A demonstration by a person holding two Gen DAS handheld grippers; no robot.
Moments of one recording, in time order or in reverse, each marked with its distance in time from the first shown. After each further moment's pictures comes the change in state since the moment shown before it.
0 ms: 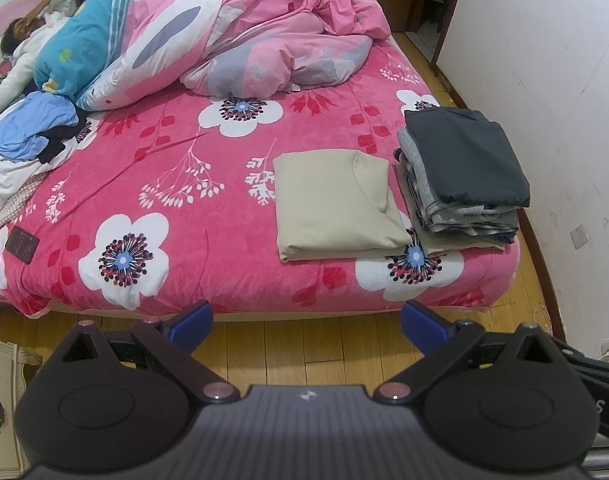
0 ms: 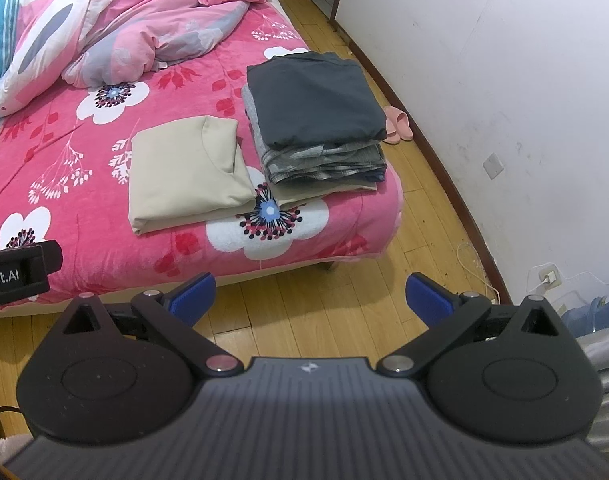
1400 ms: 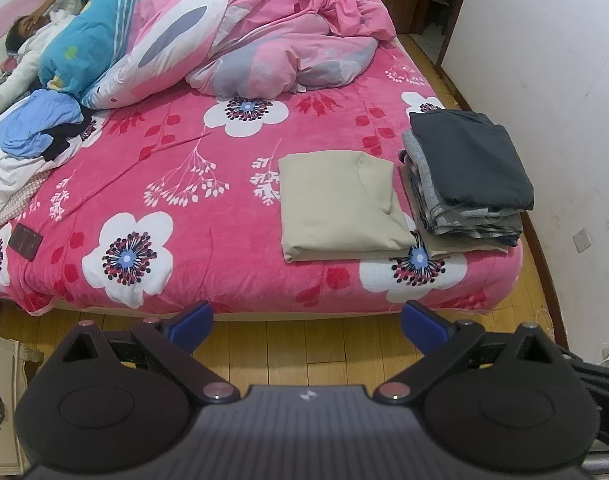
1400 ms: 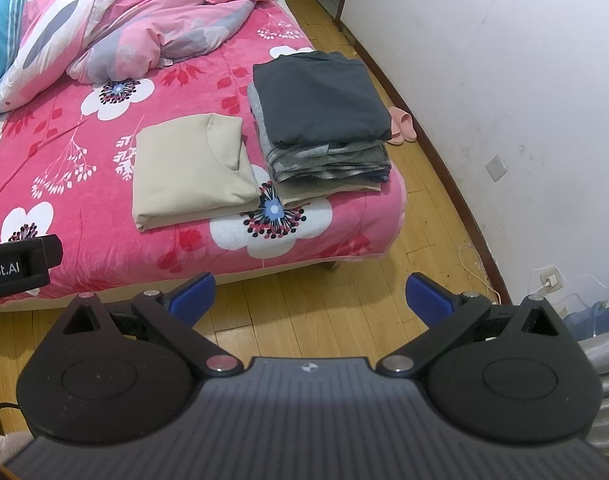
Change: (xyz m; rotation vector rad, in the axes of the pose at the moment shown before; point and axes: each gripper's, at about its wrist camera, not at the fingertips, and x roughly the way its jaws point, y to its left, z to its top) left arm 0.000 0.002 0.000 -0.016 -0.003 0.013; right arm -0.002 0.008 -0.004 -0.012 0.003 0.005
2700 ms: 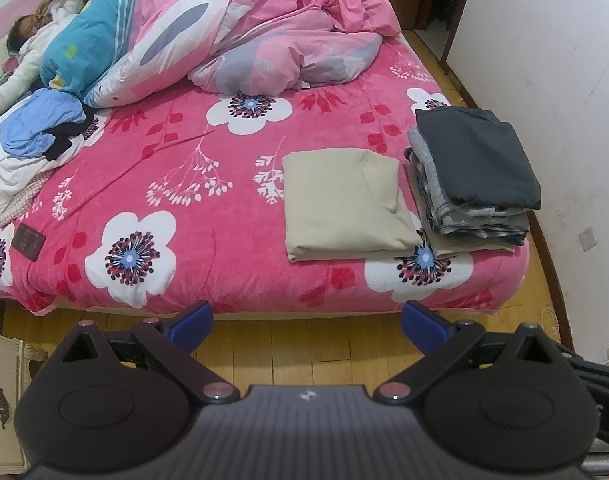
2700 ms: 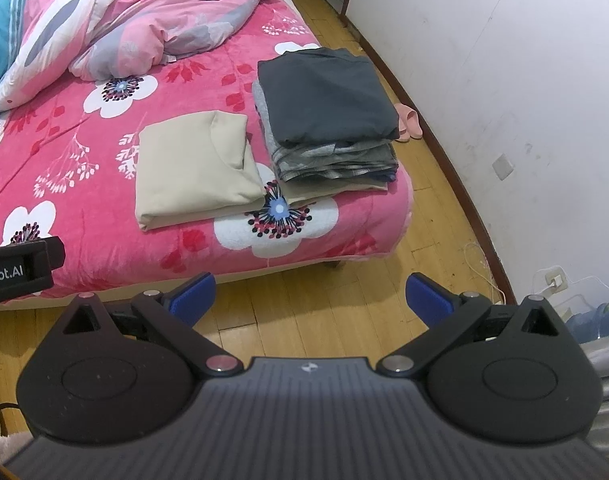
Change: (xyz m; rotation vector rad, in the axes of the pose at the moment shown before) left arm 0.008 -0.002 0.007 0.002 0.015 0.017; right arm 0.010 0.002 0.007 -0.007 0.012 0.018
